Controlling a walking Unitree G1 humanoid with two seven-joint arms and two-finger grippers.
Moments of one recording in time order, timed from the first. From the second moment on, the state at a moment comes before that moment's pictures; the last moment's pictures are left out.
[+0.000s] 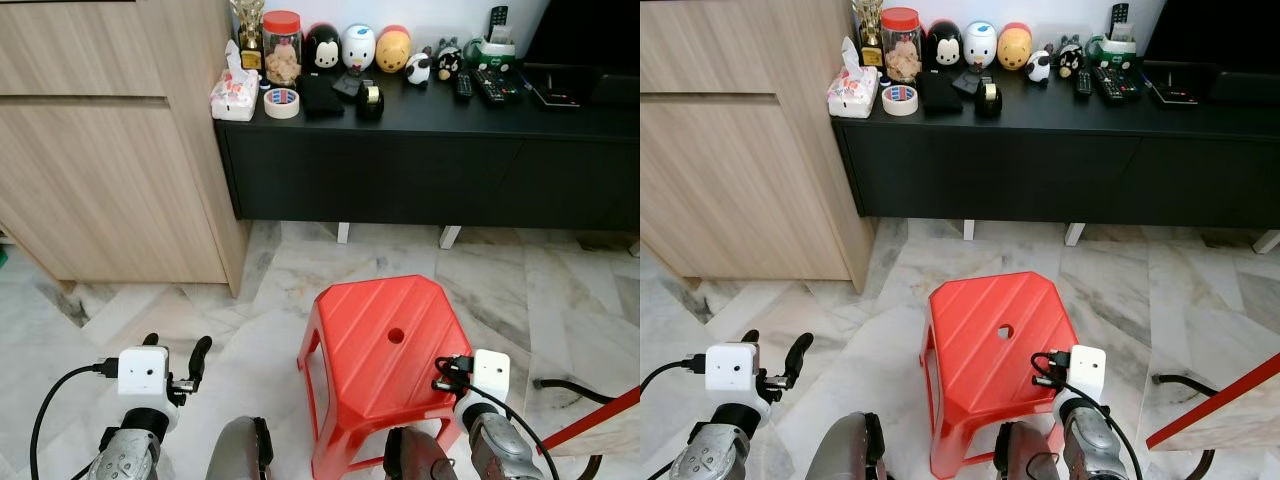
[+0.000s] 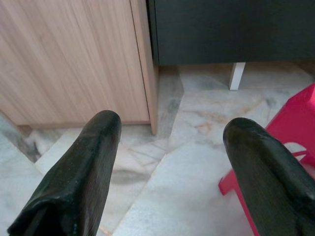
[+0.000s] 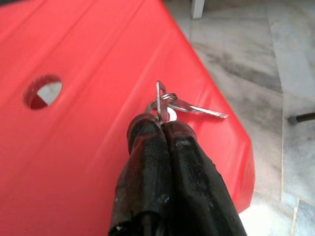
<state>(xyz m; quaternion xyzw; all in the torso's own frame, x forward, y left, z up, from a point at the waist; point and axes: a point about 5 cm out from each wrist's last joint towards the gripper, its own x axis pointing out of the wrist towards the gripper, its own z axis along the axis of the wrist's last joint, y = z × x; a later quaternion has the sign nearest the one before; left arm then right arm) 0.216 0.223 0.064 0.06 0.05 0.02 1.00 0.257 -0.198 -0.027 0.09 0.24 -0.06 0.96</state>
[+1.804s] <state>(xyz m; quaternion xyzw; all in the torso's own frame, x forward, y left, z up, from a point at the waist) 0.193 0.247 -0.022 0.03 0.18 0.09 0.98 0.270 -0.195 0.037 0.06 0.06 -0.04 1.00</state>
